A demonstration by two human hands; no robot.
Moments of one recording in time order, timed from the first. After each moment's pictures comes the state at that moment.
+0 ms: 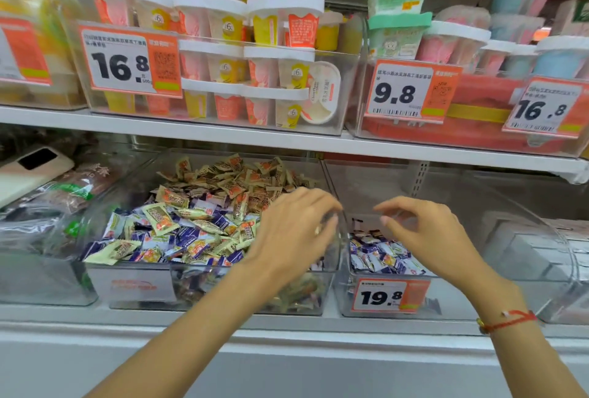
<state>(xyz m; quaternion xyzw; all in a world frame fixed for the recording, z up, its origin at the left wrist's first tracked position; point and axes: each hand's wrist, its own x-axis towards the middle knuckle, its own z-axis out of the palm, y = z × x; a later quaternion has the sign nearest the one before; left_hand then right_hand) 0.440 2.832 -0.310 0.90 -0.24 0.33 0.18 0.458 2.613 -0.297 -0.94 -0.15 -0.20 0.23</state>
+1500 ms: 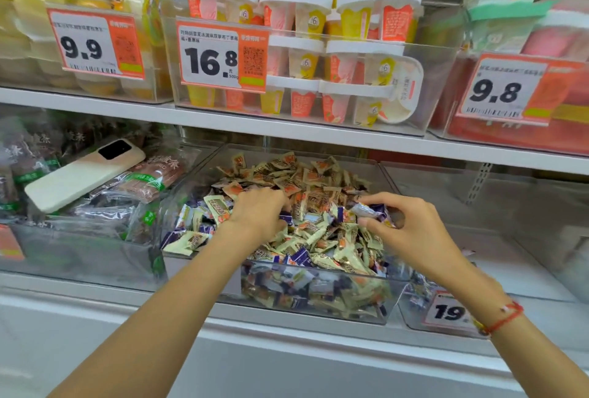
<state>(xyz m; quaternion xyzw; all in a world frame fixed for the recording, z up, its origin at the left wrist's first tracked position) 0.479 2.962 -0.319 0.99 -0.02 0.10 0.01 0.461 2.728 -0.299 -0.90 -0.27 -0.17 0.31</state>
